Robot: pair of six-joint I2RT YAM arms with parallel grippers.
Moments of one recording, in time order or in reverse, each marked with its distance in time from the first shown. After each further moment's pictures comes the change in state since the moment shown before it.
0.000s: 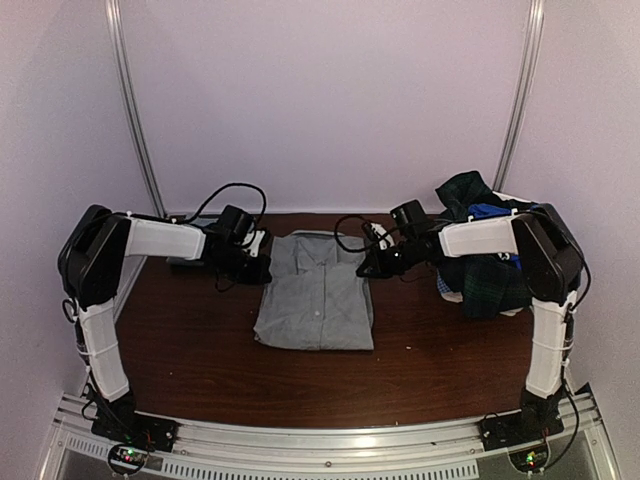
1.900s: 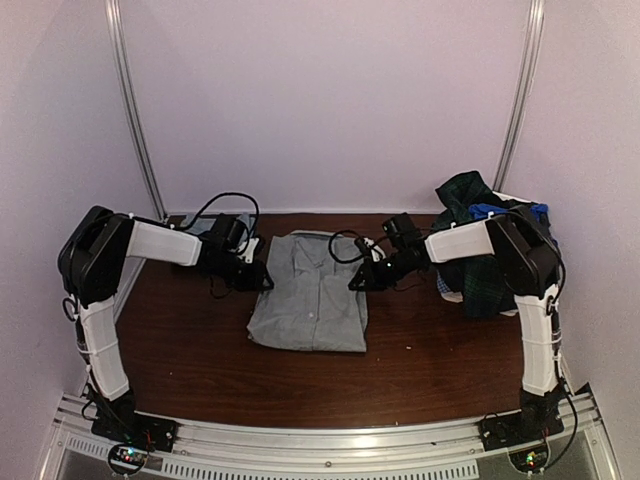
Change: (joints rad) left arm 0.041 0.004 -0.075 0.088 0.111 -0.045; right arm -0.004 0.155 0.076 -0.008 -0.101 0.021
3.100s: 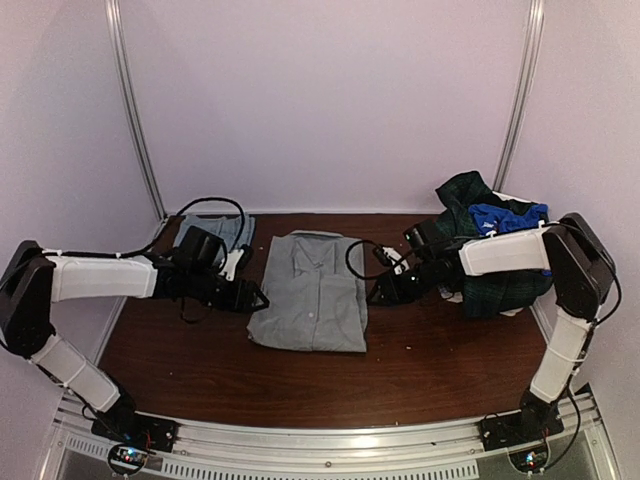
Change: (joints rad) left arm -0.146 -0.477 -0.401 0.003 0.019 -0.058; right arm 0.059 -0.393 -0.414 -0.038 0.107 -0.040
